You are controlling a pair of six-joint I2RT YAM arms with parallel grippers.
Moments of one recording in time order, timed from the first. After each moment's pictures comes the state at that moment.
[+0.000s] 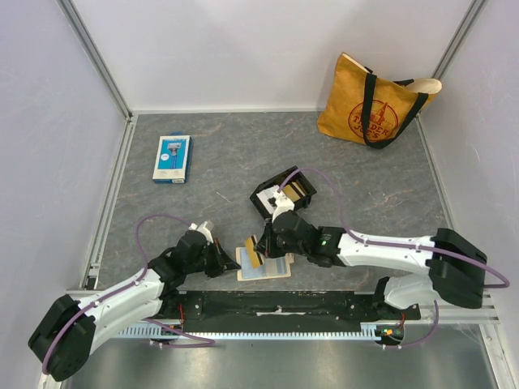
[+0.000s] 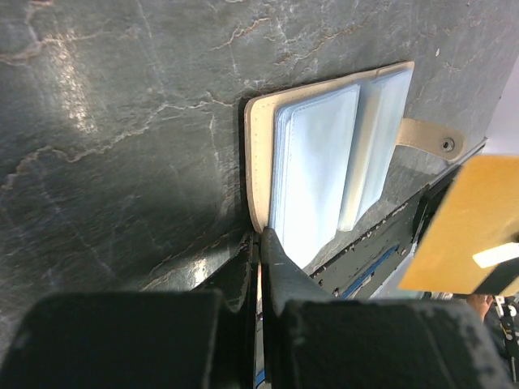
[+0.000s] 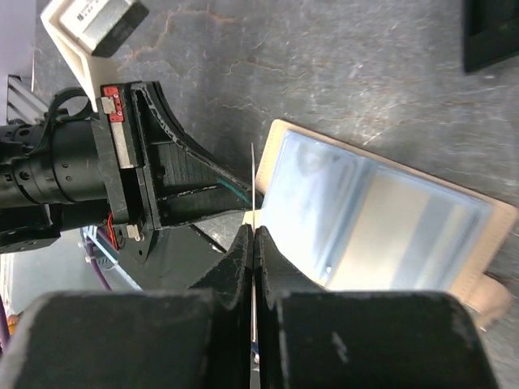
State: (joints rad) left arm -0.67 0.77 0.08 -0.03 0.26 -1.05; right arm 1.14 1.38 0.76 -0.03 0.10 0.88
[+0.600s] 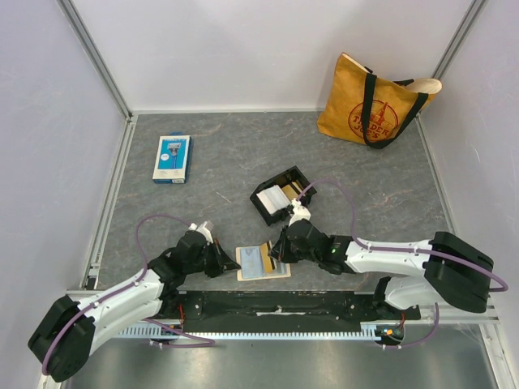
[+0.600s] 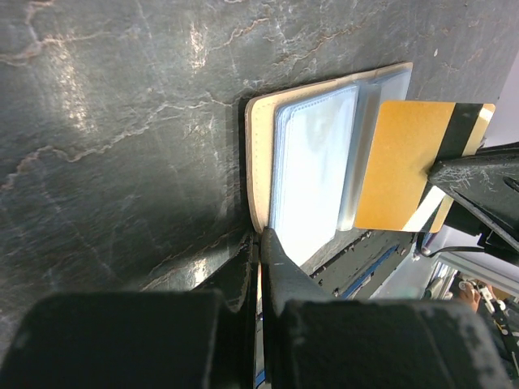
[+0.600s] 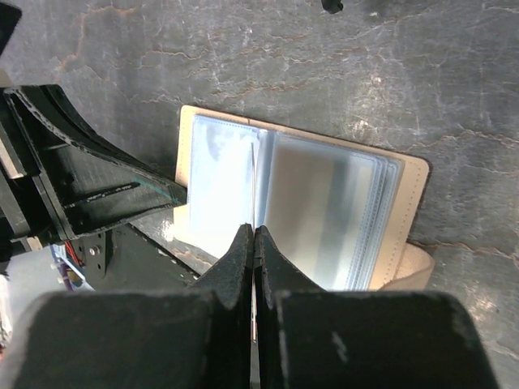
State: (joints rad) left arm -0.67 0.76 0.07 -0.03 0.26 -1.05; right arm 1.09 1.32 0.56 0.05 0.13 0.96
